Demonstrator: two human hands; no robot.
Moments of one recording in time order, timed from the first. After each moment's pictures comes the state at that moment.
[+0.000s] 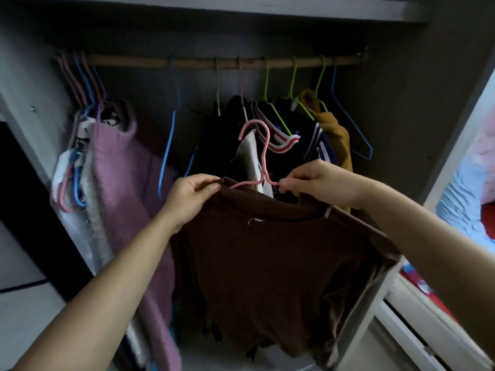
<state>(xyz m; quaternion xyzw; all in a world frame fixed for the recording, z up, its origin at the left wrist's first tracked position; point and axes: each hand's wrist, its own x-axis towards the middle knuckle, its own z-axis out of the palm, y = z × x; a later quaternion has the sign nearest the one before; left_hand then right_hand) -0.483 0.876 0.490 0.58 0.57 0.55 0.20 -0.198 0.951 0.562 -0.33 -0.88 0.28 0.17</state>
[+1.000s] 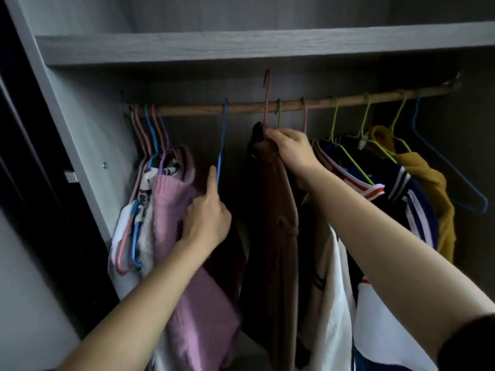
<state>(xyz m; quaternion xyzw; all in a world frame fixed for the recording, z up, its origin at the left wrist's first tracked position) -0.574 0.907 0.534 0.49 0.78 0.37 -0.17 -0.430 1.028 0.630 -0.26 -0.66 0.49 0.51</state>
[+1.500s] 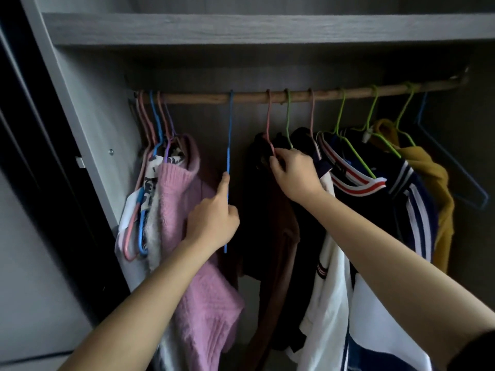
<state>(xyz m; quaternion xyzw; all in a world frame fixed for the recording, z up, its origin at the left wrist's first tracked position) -0.579 0.898 0.517 0.52 0.78 0.31 -0.15 -0.432 1.030 0.573 -0.32 -0.83 0.09 0.44</state>
